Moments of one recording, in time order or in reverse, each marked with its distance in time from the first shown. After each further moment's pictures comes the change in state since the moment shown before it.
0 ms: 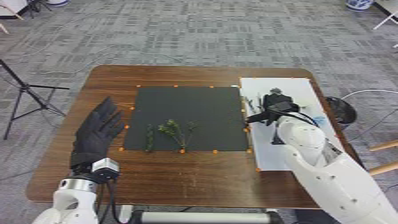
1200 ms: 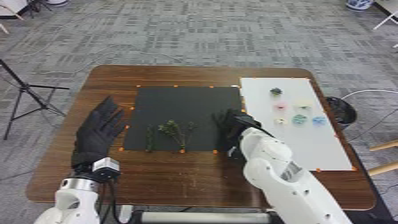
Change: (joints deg) left arm -0.6 -0.2 0.6 0.3 -1.0 -0.8 0.7; right arm -4.6 -12.2 -4.6 -7.1 14.1 1.6 9.8
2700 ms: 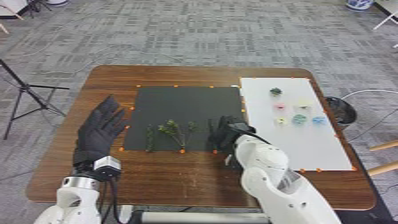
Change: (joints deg) left arm -0.8 0.0 0.4 0.4 0.0 -0.1 -0.3; right arm -3.8 -1.2 1.0 -3.7 -6.7 -6.3 -2.5
